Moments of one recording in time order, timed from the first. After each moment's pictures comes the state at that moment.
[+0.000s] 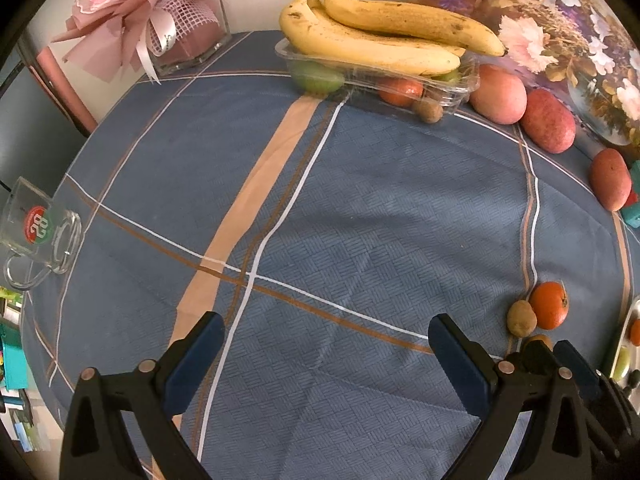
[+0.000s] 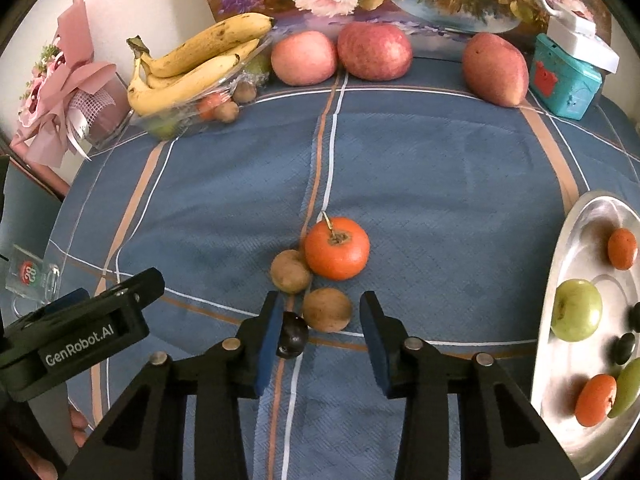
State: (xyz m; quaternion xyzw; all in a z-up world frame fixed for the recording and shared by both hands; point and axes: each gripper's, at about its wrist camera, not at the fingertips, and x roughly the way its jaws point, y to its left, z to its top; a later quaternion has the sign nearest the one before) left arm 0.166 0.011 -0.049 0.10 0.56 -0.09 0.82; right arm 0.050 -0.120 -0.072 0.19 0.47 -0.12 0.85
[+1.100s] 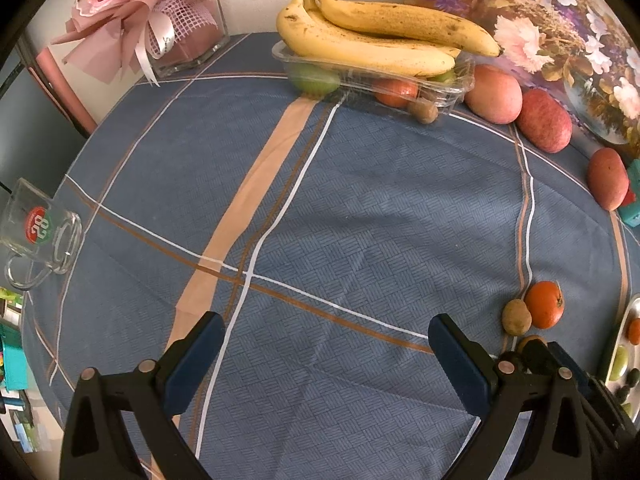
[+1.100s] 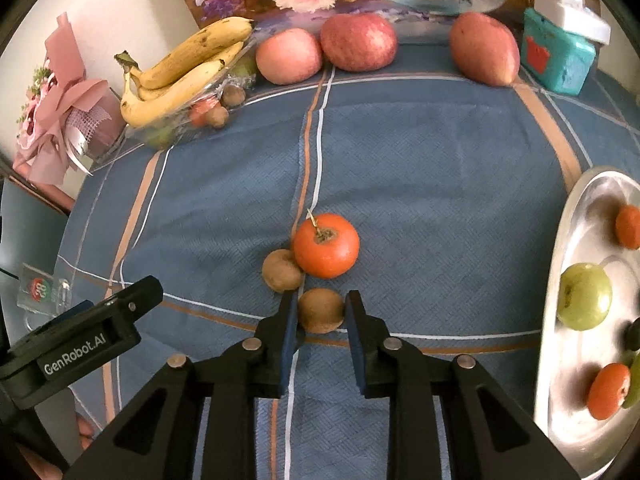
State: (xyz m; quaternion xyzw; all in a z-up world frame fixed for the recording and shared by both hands) left arm 0.162 0.009 -0.043 0.10 0.56 -0.09 0.82; right arm 0.045 -0.132 -0.083 0.24 0.47 -0.12 0.84
